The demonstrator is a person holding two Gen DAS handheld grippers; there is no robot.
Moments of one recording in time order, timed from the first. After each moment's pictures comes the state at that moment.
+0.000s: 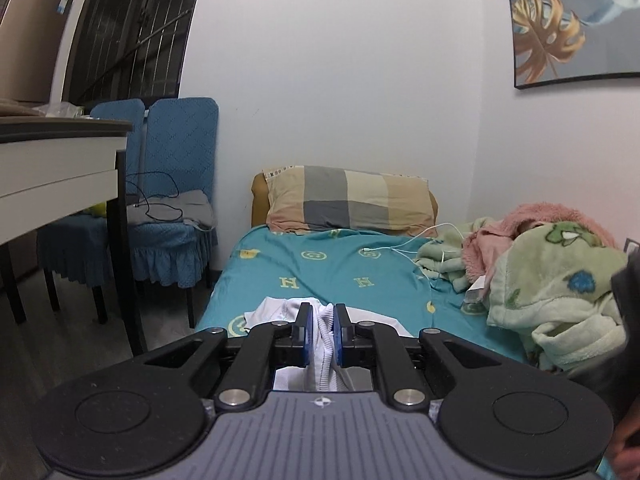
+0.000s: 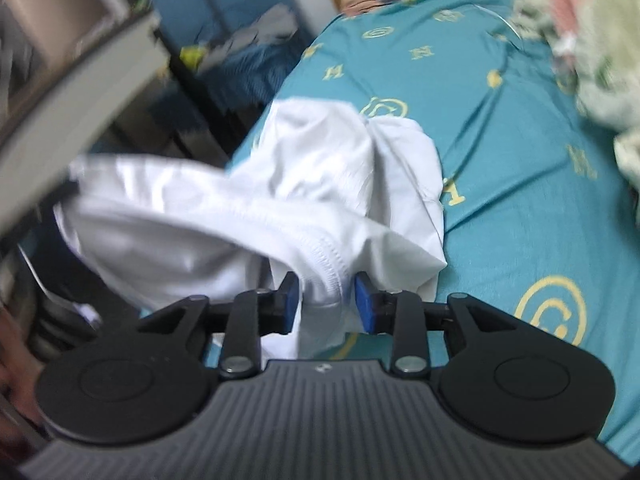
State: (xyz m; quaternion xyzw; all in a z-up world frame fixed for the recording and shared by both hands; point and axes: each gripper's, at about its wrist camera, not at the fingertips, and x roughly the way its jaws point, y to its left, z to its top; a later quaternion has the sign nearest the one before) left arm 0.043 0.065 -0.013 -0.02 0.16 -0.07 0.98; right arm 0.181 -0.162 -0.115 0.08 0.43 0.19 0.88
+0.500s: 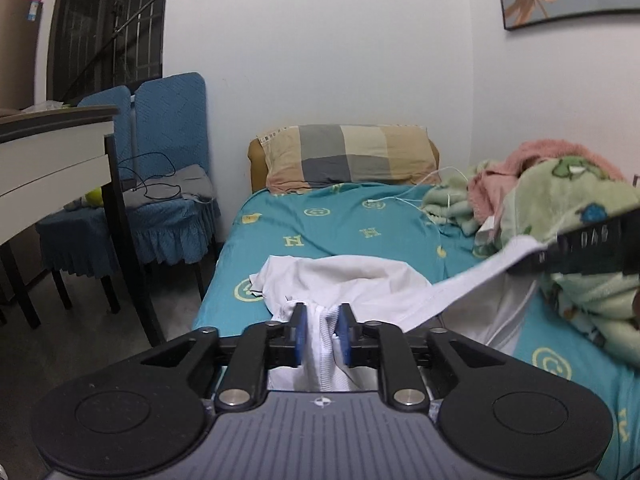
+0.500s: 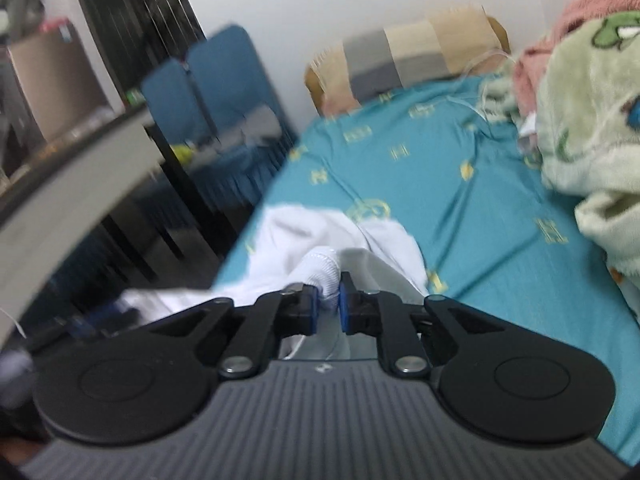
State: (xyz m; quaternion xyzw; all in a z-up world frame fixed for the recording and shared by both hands) left arm 0.055 0.050 -0.042 0.05 0.21 -0.07 0.97; right arm 0.153 -0.188 -0.071 0.16 0.29 0.17 0.93
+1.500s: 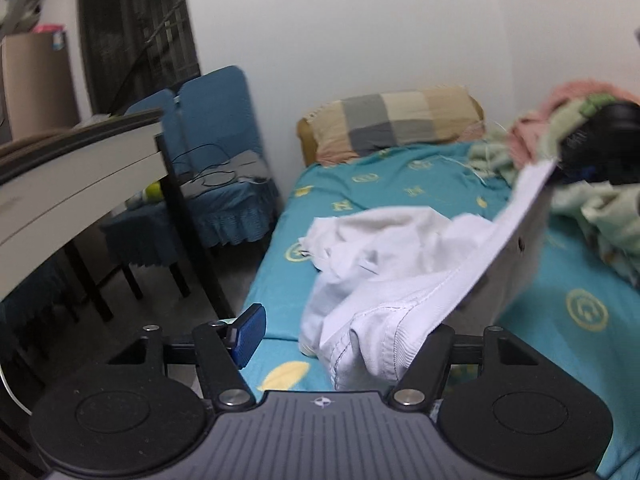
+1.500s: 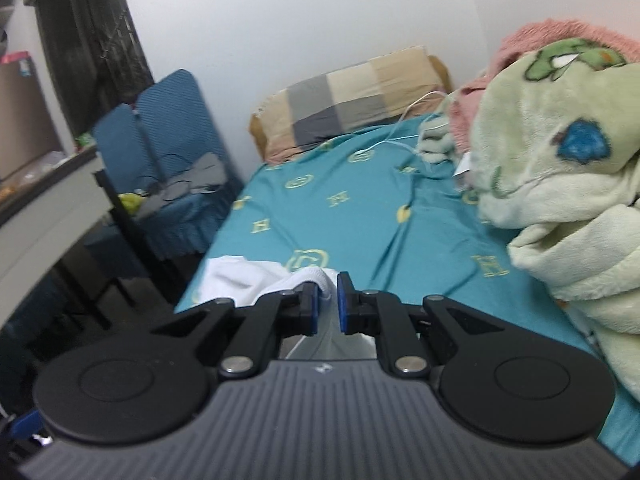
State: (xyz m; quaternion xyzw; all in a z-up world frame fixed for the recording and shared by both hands) left arm 0.013 -0.005 -0.060 0.11 0.25 0.04 0.96; right arm 0.158 -0.202 -0.071 0.15 0.24 0.05 0.96
